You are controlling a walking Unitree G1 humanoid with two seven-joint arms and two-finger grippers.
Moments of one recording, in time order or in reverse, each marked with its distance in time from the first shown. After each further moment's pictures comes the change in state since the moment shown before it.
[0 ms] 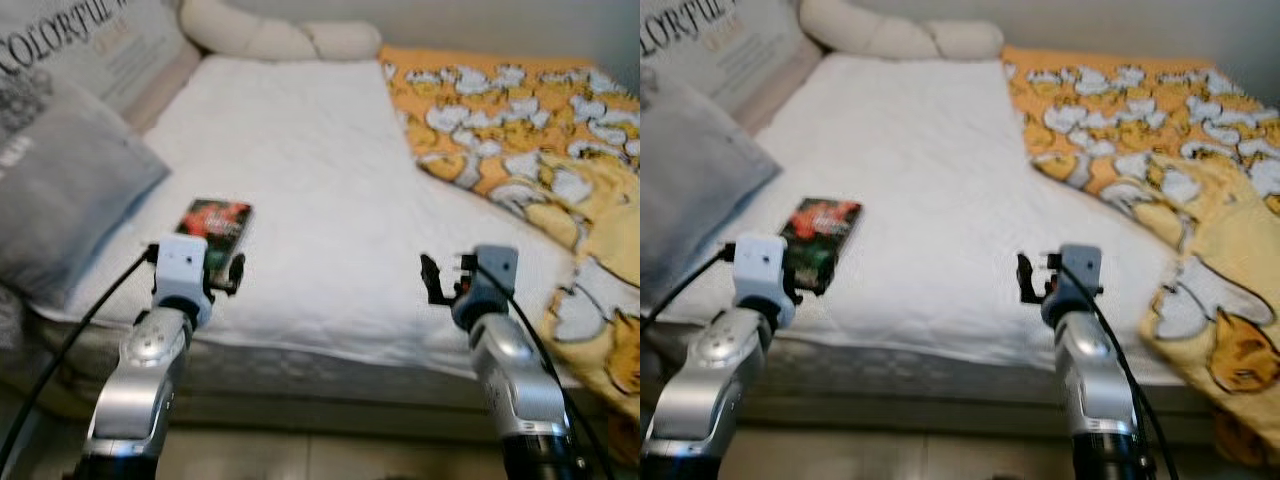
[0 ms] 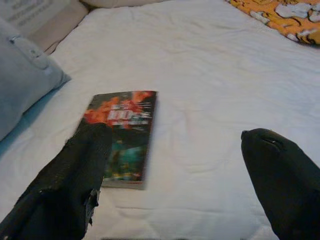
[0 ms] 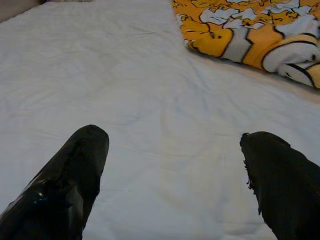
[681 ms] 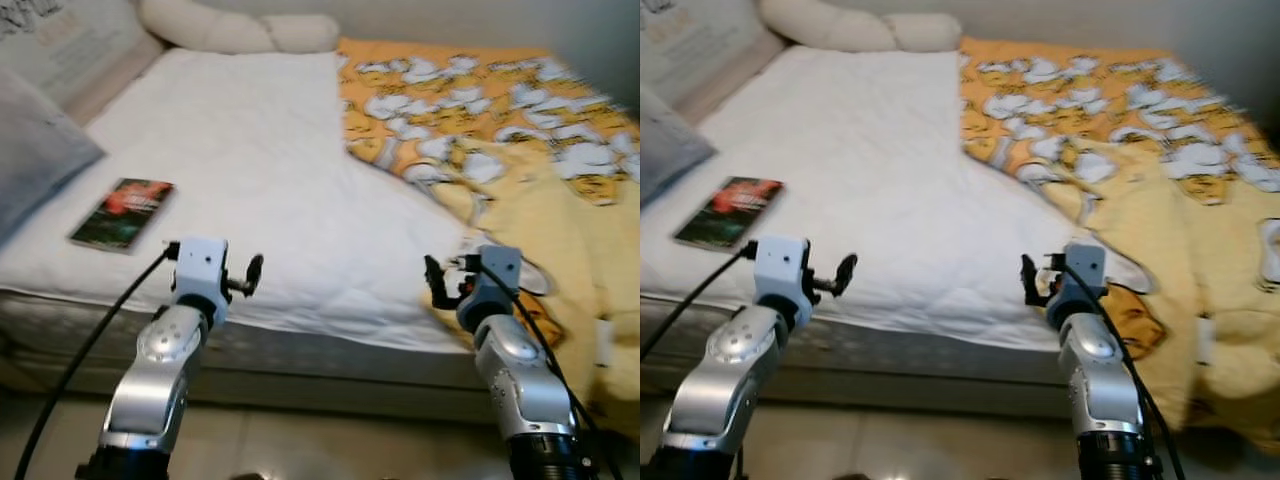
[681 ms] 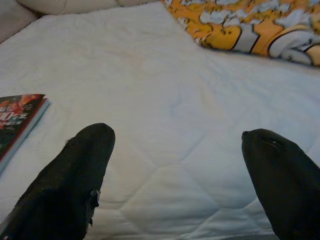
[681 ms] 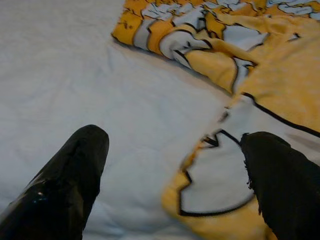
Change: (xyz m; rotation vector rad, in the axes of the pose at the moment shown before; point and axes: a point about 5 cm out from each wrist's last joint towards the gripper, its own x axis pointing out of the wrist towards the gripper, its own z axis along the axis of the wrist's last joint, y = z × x) left arm 0.007 -0.012 0.006 0.008 -0.026 -0.055; right arm -0.001 -0.003 -0.003 -0.015 0.015 -0.005
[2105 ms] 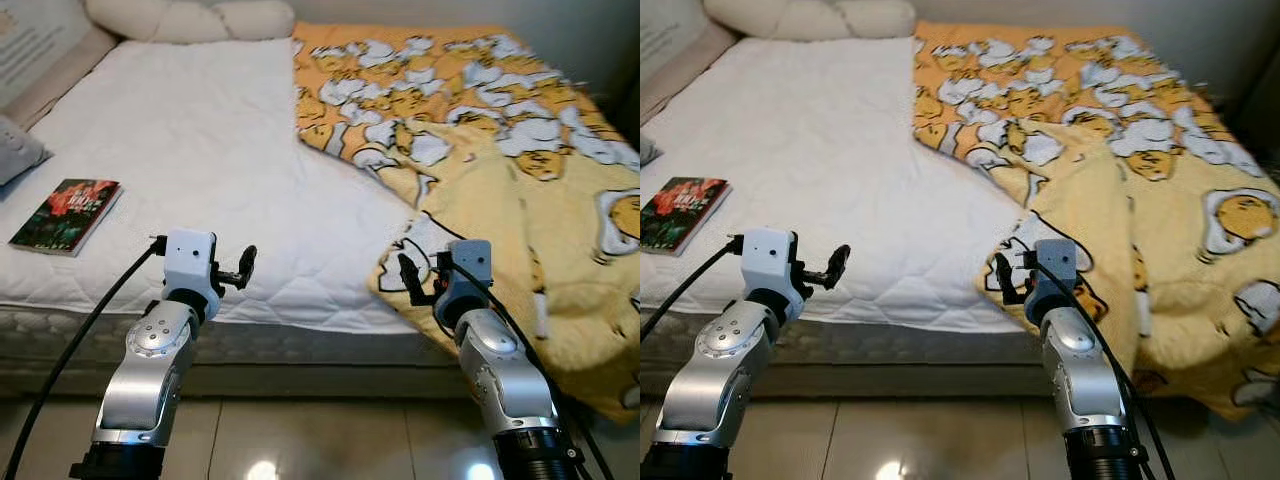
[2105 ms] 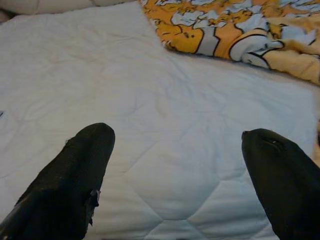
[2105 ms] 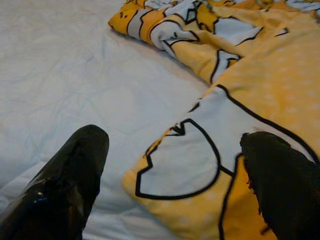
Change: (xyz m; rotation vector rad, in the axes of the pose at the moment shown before) left arm 0.000 0.008 0.000 -0.044 -0.022 -0.001; right arm 0.004 0.023 0.003 -0.082 -0.004 0.117
